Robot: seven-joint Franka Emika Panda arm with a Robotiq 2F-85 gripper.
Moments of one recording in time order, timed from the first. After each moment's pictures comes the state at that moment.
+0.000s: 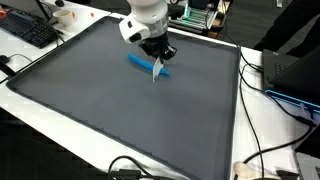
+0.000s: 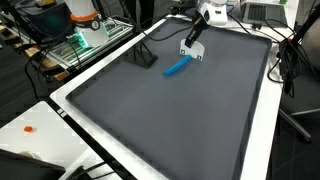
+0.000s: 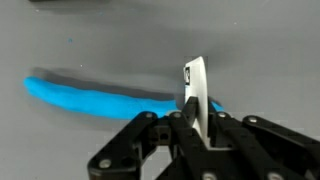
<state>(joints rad) 0.14 0.48 0.10 -1.87 0.03 2.07 0.17</state>
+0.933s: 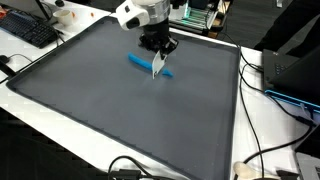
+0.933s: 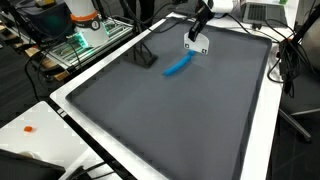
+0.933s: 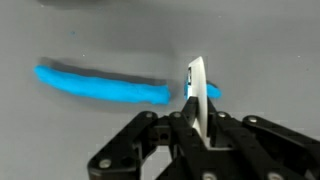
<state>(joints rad) 0.14 0.42 0.09 -1.87 0.05 2.07 0.17</state>
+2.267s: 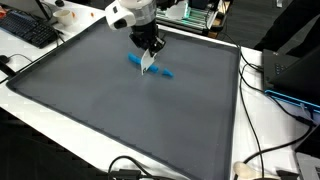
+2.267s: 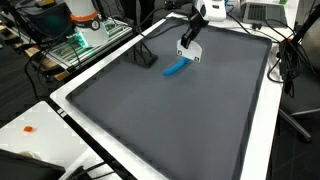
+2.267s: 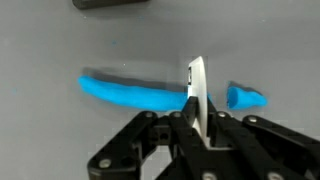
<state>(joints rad) 0.13 0.42 0.04 -1.89 0.00 2.06 0.17</state>
